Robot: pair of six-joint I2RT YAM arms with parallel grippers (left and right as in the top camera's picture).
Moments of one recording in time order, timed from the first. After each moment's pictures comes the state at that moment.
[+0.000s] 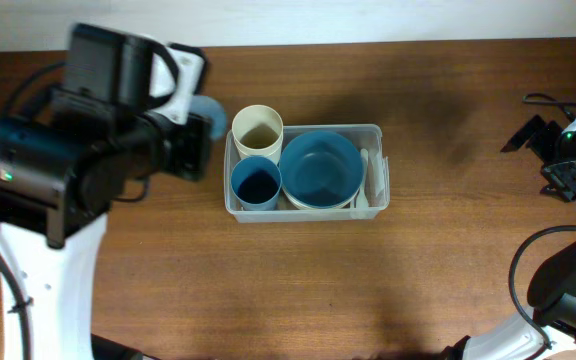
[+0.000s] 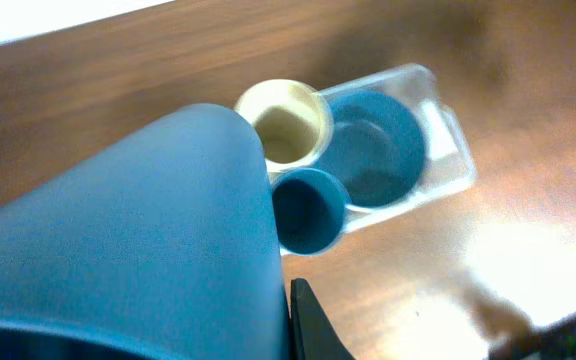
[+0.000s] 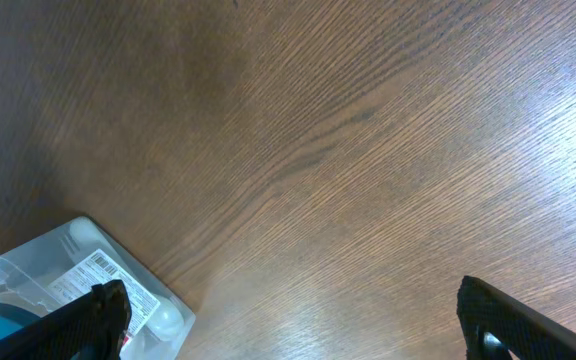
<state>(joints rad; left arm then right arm) -0.37 1.63 2.42 -1.69 0.07 -0.04 -0.52 1.87 1.75 -1.32 -0.24 0.32</state>
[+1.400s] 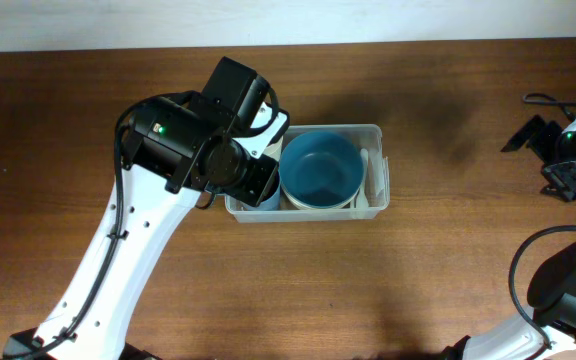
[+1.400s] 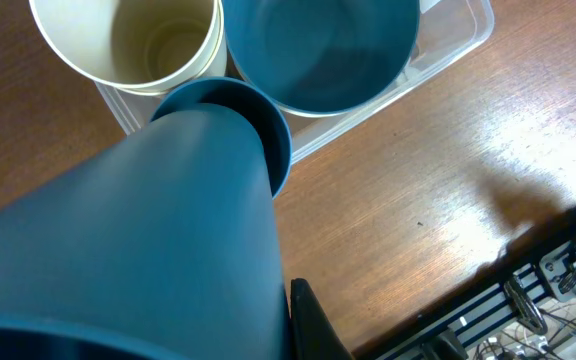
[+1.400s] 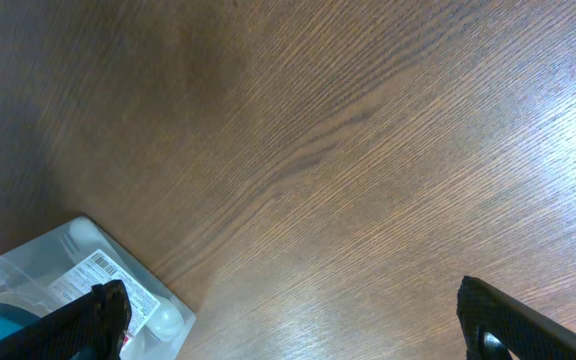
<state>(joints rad) -0.53 1.65 1.99 -1.56 0.08 0.00 -0.52 1.87 1.75 -1.32 -0.24 0.32</state>
